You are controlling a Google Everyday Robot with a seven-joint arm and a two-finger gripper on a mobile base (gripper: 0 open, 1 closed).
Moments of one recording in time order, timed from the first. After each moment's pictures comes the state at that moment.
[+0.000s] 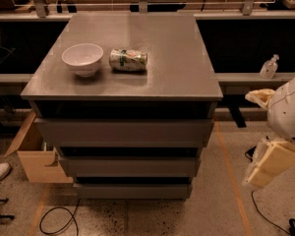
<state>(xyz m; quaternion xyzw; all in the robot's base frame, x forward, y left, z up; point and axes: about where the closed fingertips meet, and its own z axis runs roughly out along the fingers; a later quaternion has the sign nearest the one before) 0.384 -0.193 0.899 -0.59 0.78 0.03 0.21</state>
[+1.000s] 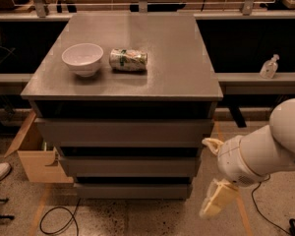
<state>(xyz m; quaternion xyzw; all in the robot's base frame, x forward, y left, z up) 0.390 -0.144 0.742 -0.61 0.75 0.13 0.22</state>
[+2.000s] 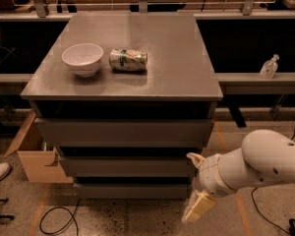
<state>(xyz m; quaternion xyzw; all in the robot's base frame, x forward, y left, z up) 0.405 -0.113 0.654 -0.61 0.74 0.17 0.25</state>
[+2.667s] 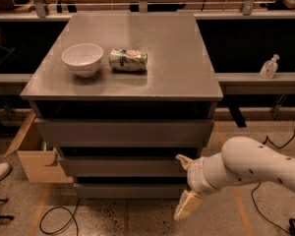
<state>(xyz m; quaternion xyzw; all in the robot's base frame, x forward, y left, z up) 0.429 -0.098 0.600 -0.64 0.71 0.16 0.25</state>
